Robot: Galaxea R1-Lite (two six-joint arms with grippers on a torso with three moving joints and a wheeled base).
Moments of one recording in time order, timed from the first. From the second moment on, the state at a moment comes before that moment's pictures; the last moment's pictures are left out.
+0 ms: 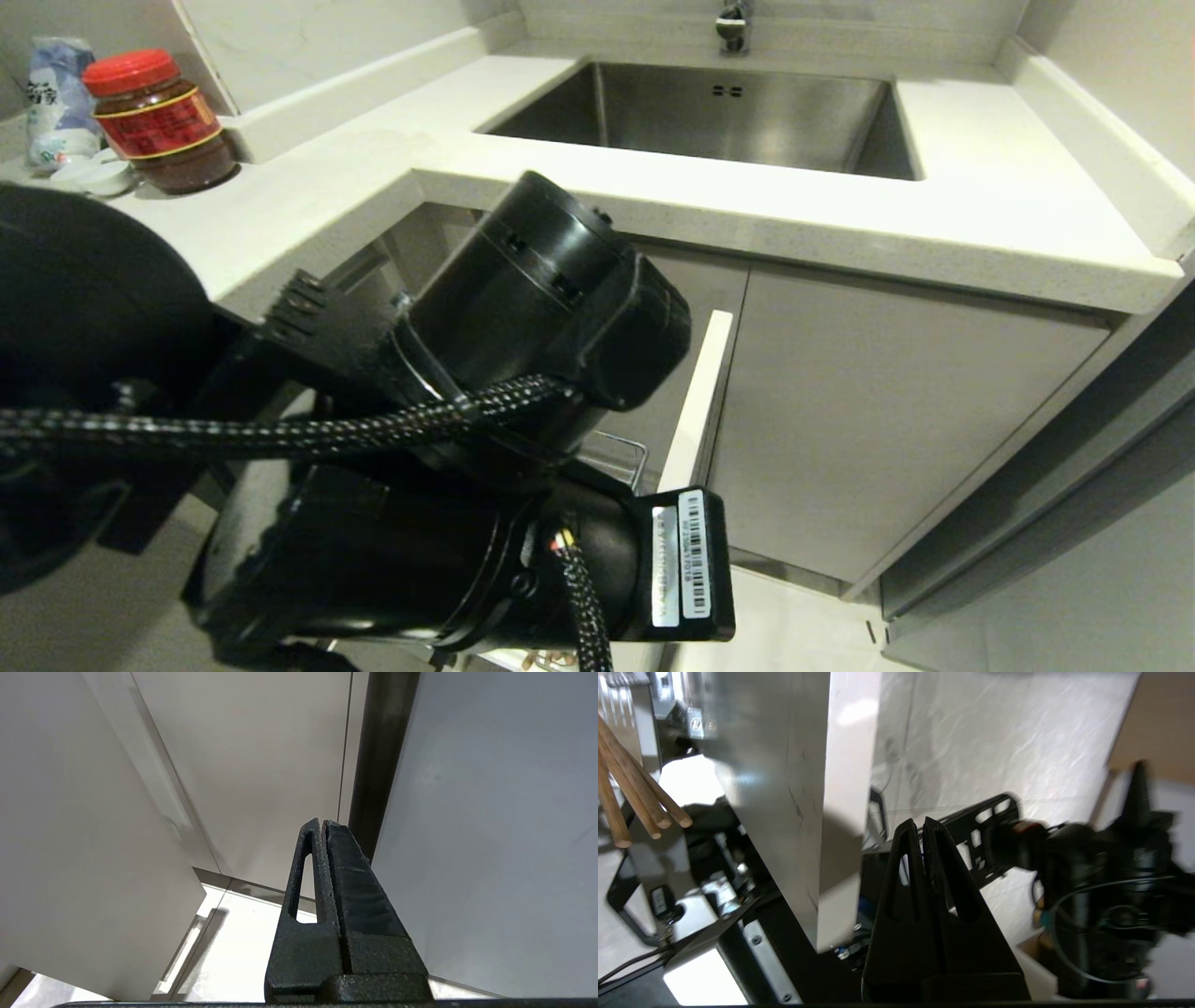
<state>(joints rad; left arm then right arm) -1.14 1.65 -1.42 0.61 0.08 -0.88 0.00 0.00 0.00 -0.08 0.00 0.02</state>
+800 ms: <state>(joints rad) -1.14 1.71 -1.37 0.62 0.46 -0.75 0.00 0.00 0.00 -0.08 0.00 0.02</state>
